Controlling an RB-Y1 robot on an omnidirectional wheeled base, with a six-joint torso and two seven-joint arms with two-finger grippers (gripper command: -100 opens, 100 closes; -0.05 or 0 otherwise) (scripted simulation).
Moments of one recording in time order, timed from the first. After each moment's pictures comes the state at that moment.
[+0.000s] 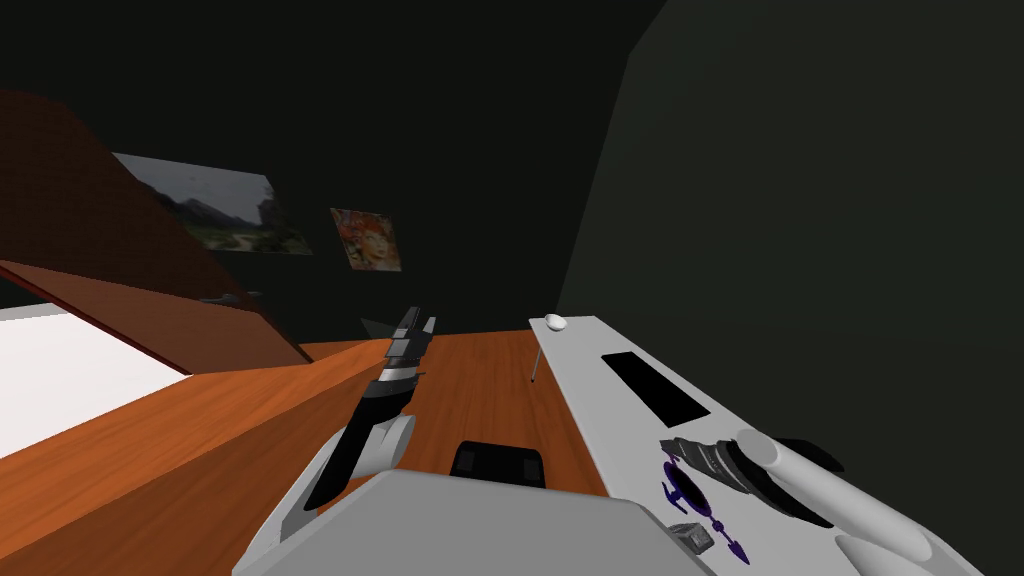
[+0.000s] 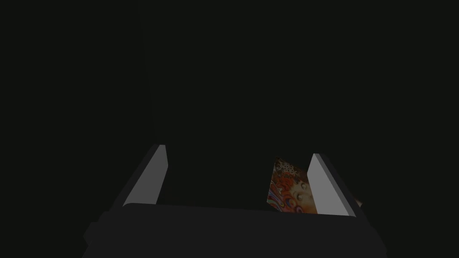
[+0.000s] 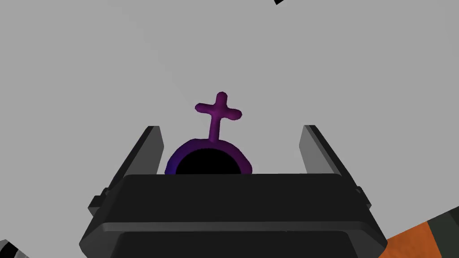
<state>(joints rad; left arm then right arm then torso) 0.53 0.00 0.05 -2.23 -0.07 -0.45 0.12 0.17 -0.73 -0.59 -1.21 -0.78 1.25 -1.16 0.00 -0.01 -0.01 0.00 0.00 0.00</state>
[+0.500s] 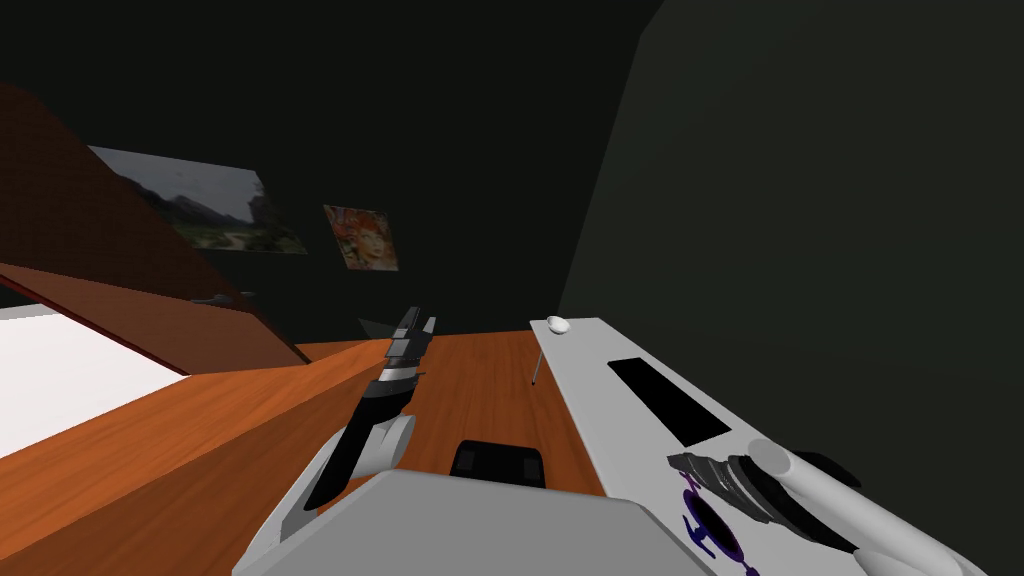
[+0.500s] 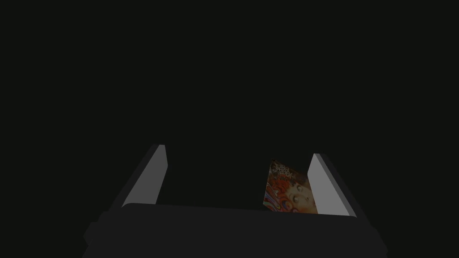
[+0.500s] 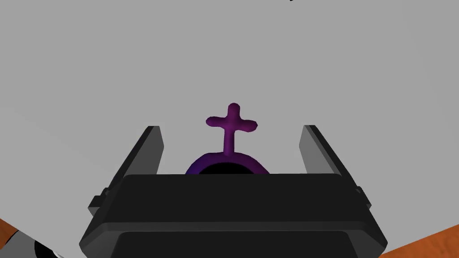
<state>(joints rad) 0.53 0.00 0.05 -2.23 -0.07 -0.45 0.12 0.17 -0.75 -0.59 -1.13 -0.80 1.32 -1.23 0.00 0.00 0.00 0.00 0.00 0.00</state>
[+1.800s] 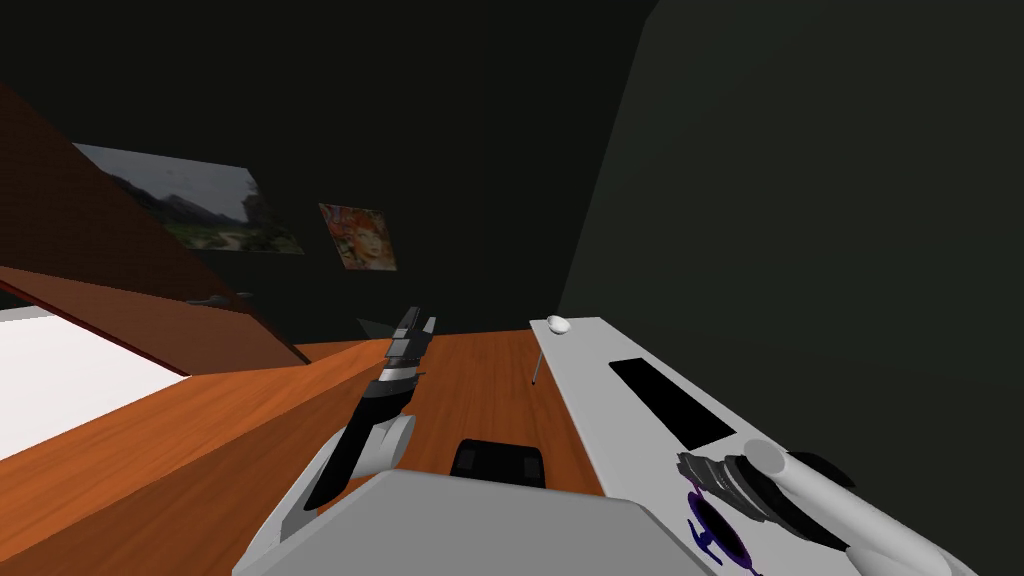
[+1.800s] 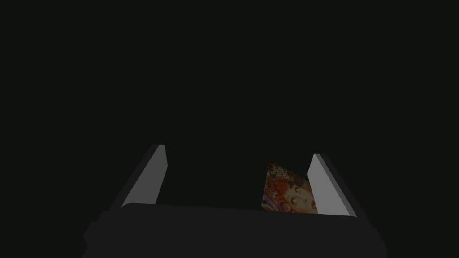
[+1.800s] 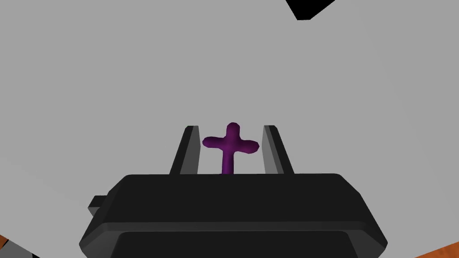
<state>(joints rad) 0.53 0.00 0.05 -2.23 -0.07 -0.45 0.12 0.16 -0.74 -0.59 -1.11 -0.79 1.30 -1.22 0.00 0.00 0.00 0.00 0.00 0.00</state>
